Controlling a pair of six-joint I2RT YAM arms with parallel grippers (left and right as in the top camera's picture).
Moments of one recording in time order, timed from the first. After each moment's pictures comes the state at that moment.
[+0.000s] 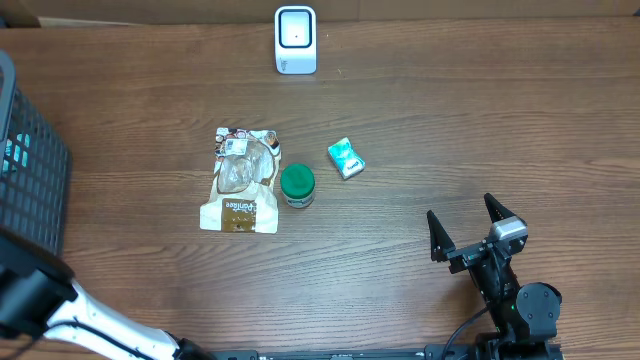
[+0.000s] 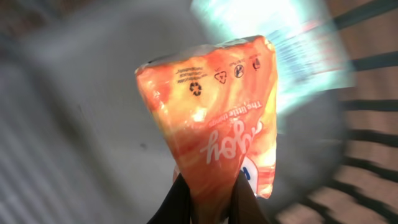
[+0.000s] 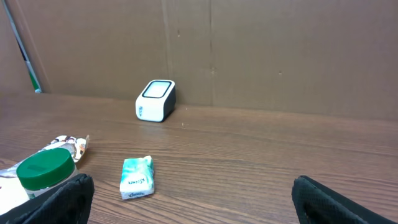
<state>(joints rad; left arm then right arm) 0.88 2.13 1.96 -1.01 0.04 -0.30 0.05 0.01 0.02 -0.01 -0.25 0.04</state>
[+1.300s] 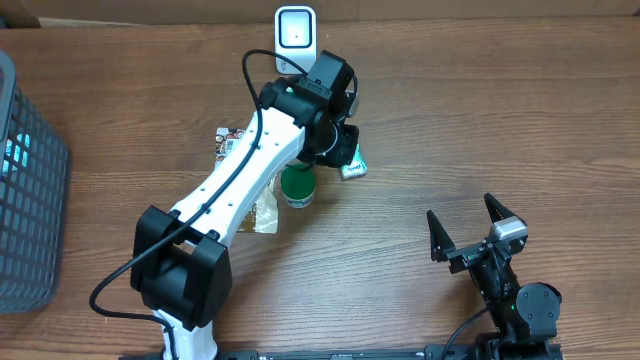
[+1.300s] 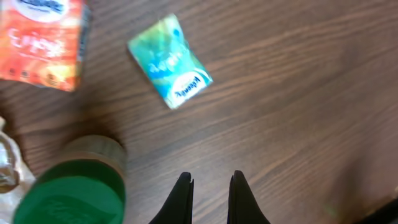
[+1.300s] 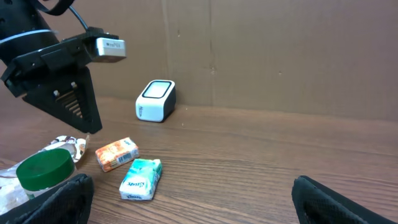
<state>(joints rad) -0.53 1.95 1.74 -1.07 0.23 -0.30 0.05 0.01 0.02 -0.01 -0.25 0.04</state>
